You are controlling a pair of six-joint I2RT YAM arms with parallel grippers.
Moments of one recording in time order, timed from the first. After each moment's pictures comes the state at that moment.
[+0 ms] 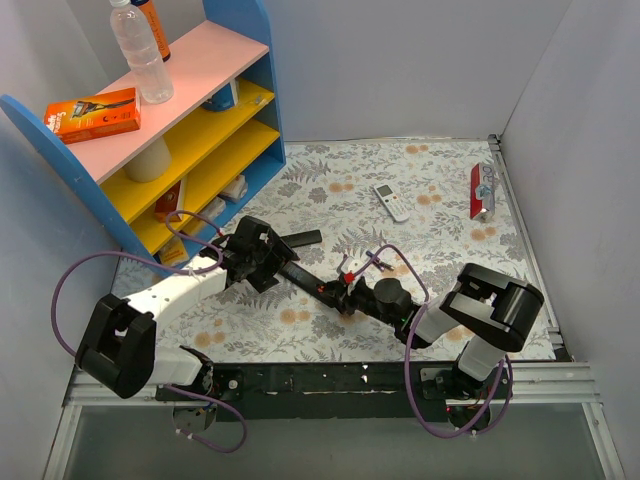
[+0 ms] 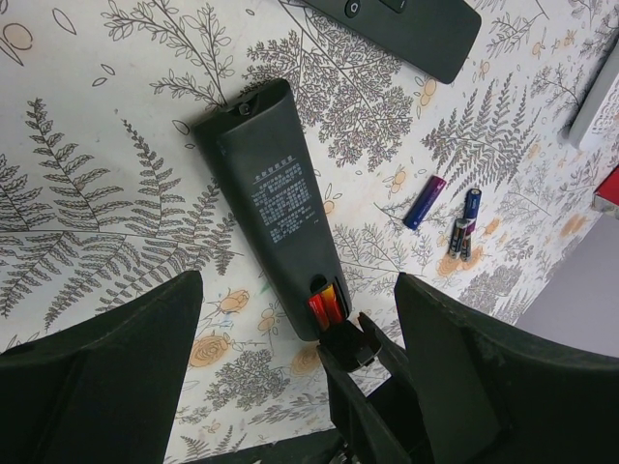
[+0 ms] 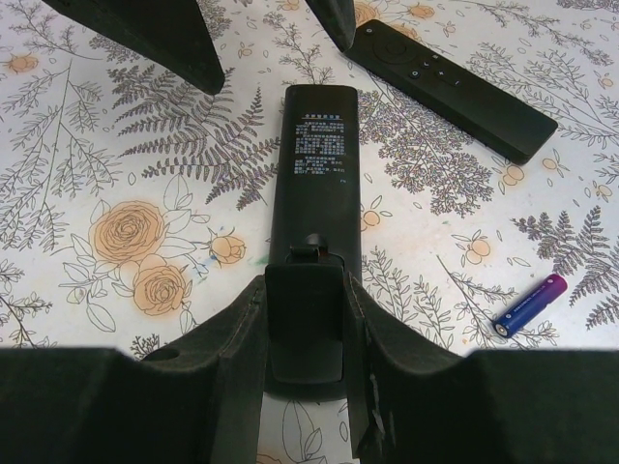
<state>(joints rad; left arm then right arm) -0.53 1.32 0.76 -0.37 -0.01 -1.25 1.00 1.66 0.28 1.20 -0.04 -0.01</state>
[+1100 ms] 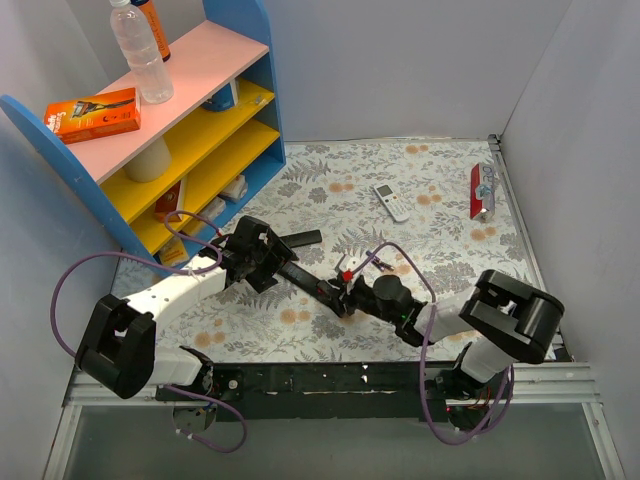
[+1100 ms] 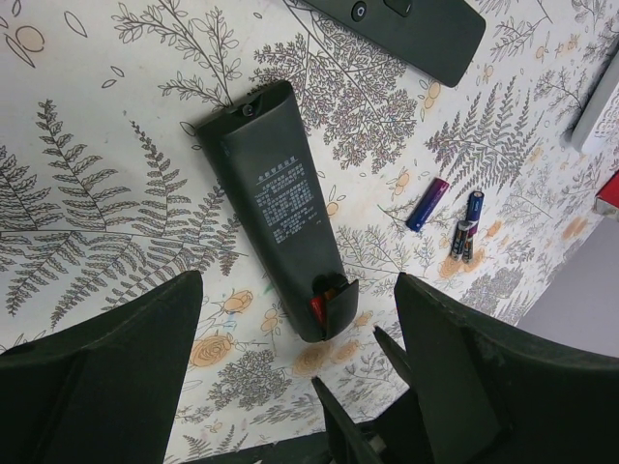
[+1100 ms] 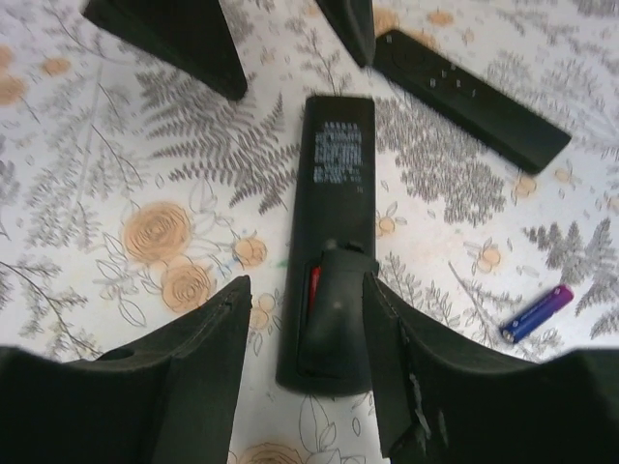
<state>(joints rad) -0.52 1.31 0.76 -0.38 -0.01 -1.25 1.00 1.58 0.29 1.07 -0.06 -0.01</state>
